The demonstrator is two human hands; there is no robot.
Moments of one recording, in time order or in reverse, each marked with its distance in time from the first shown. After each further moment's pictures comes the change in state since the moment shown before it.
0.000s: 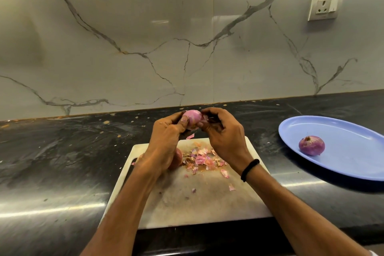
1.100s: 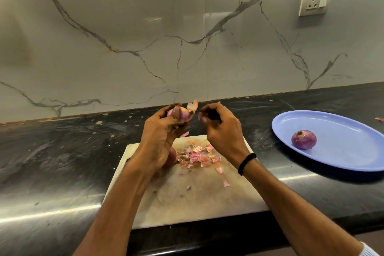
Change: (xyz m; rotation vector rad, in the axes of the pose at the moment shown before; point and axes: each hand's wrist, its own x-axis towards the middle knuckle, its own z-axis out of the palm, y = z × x) left_hand 0.001 0.002 0.003 -0.330 -0.005 -0.047; right_hand 0.002 0.001 -0.008 -0.027 -0.027 0.179
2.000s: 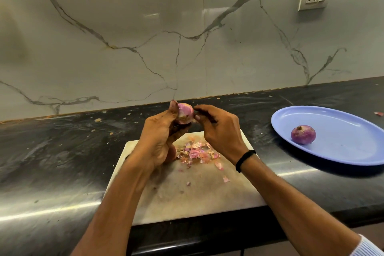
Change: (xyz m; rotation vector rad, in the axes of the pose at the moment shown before) left_hand 0.001 -0.003 -0.001 0.095 0.064 -0.114; right_hand -0.003 0.004 0.003 -0.144 0.049 -0.230
